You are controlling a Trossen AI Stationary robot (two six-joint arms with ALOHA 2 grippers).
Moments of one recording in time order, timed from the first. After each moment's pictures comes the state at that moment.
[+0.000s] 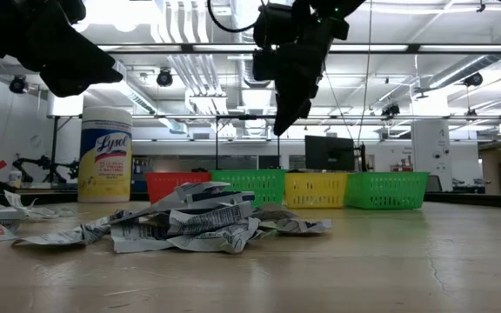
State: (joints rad) left arm -0.48 0.67 0.34 0.00 -0.54 -0.45; right arm -0.24 1.86 1.54 -0.86 -0.20 -0.06
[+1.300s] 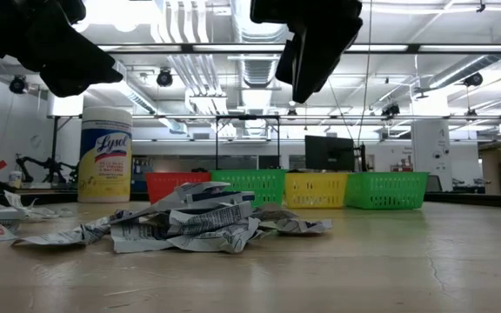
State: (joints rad) left arm -0.48 0.67 0.34 0.00 -0.54 -0.45; right arm 0.19 1.86 1.53 -0.84 -0.20 0.18
